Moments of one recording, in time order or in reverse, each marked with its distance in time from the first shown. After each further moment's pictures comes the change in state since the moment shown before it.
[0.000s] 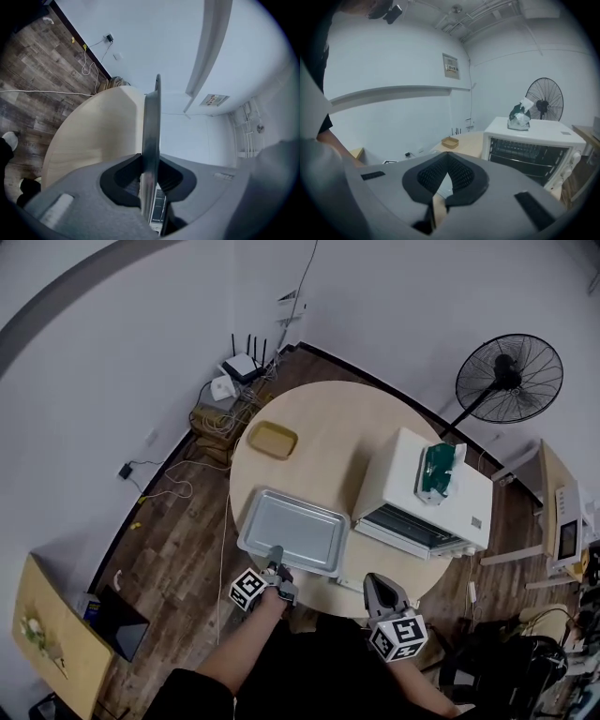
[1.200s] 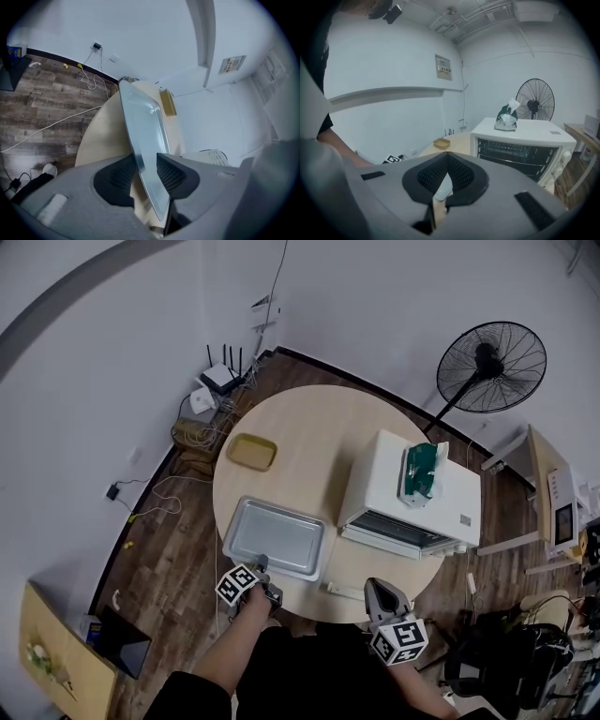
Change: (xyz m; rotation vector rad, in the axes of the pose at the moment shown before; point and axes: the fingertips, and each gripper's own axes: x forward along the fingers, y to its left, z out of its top) left arm 0.025 0.044 0.014 0.225 0.142 0.378; right arm -0.007 -0.039 0.003 0.037 -0.012 -0.079
